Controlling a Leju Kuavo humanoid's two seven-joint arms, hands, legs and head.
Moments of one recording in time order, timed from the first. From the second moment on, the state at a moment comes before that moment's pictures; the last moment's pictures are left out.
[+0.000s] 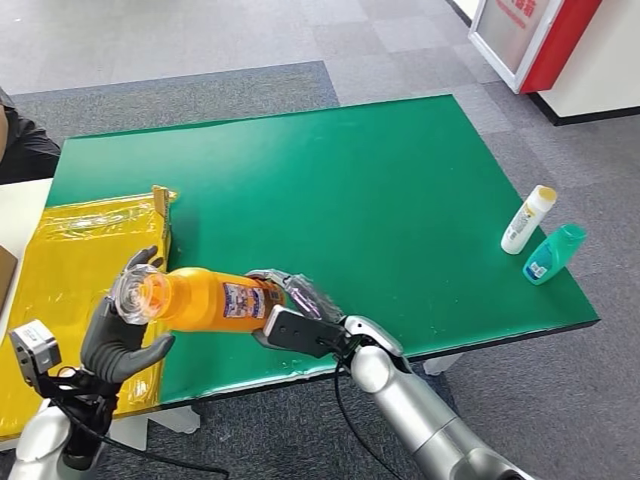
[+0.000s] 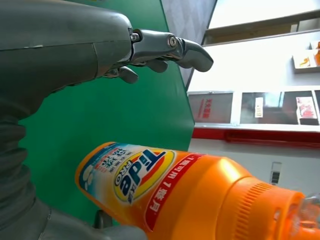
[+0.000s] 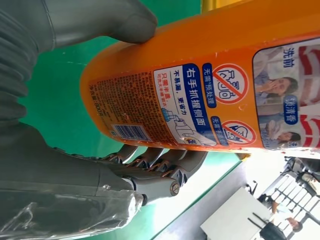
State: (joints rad) left arm -0.09 0.00 -0.13 -1.49 -0.03 -0.42 -0.47; right arm -0.32 0.10 0.42 -1.21 0.61 0.11 -0.25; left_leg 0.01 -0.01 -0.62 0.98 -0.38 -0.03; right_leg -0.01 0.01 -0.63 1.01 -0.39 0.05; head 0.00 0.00
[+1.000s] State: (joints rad) left arm -0.14 0.08 -0.24 -1.43 -0.11 -0.41 -0.60; right arm -0.39 0.10 0.52 -1.05 0.60 0.09 -0.25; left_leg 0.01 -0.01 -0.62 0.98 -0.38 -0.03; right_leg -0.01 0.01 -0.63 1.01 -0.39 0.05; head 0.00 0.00
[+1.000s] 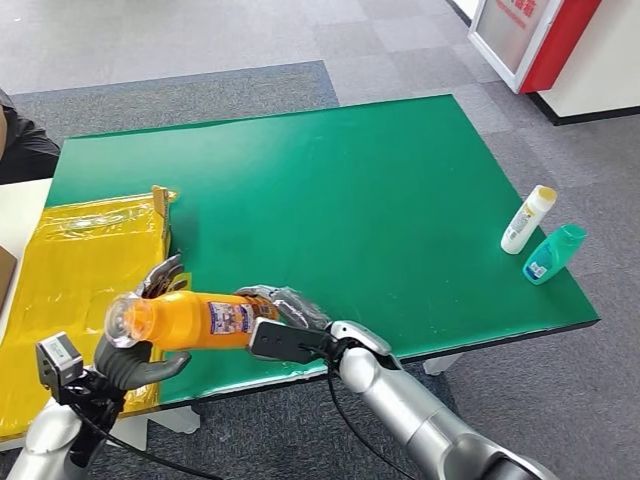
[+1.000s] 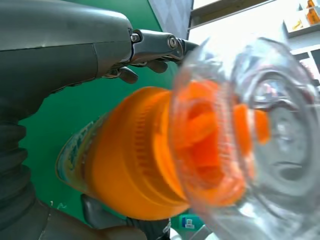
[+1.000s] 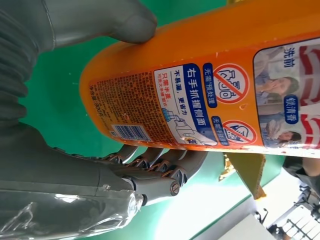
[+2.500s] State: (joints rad) left arm -0.44 0.22 -0.30 -1.53 -0.32 -0.37 -0.28; right arm -0.33 0.10 0.41 -1.16 0.59 0.06 -0.25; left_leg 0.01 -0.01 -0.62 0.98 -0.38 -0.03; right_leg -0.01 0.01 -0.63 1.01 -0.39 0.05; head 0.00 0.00
